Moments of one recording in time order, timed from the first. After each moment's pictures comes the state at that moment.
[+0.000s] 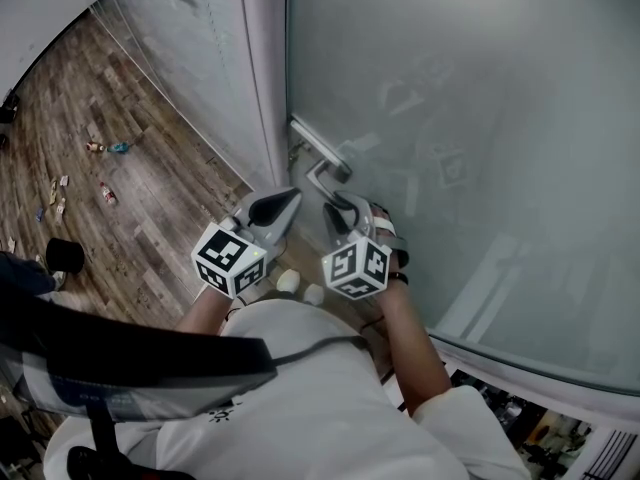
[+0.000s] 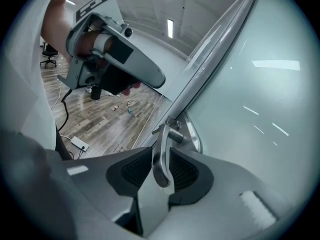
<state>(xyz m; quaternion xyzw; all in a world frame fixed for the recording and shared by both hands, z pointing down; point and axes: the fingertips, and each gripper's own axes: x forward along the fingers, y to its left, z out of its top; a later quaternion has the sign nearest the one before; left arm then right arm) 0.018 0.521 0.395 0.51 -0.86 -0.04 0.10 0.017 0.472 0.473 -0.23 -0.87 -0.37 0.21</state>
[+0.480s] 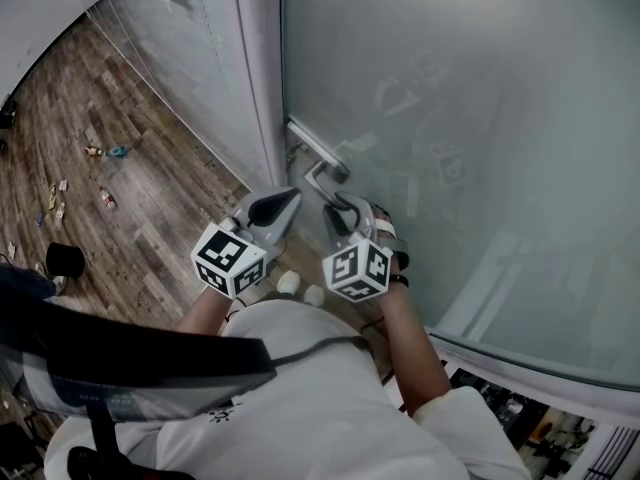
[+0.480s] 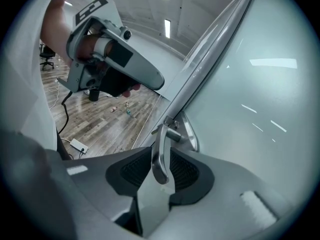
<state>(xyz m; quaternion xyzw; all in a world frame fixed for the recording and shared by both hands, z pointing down) 0.019 0.519 0.392 0.51 -0.85 -0.04 0.09 0.022 0.468 0.468 -0.22 -0.88 -0.36 0.21</state>
